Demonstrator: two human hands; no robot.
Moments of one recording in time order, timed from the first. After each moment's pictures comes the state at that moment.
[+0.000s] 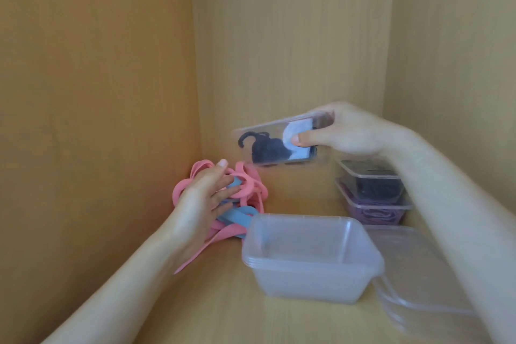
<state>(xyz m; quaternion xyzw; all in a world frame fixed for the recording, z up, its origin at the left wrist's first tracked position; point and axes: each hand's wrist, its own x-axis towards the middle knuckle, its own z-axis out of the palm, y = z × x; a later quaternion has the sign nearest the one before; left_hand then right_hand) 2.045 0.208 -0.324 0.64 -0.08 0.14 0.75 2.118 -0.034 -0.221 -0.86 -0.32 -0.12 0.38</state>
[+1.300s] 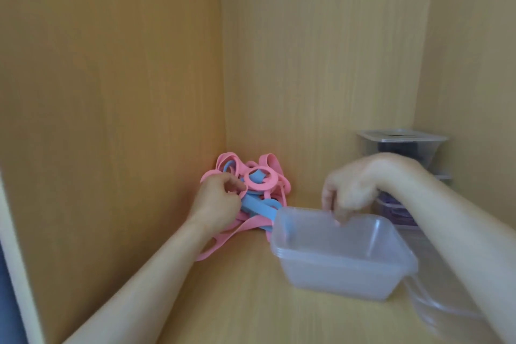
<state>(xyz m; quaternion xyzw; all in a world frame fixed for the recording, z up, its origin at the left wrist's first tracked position) 2.074 0.239 -0.343 0.86 0.05 0.26 0.43 2.110 0.007 -0.259 -0.96 -0.23 0.15 -0.07</state>
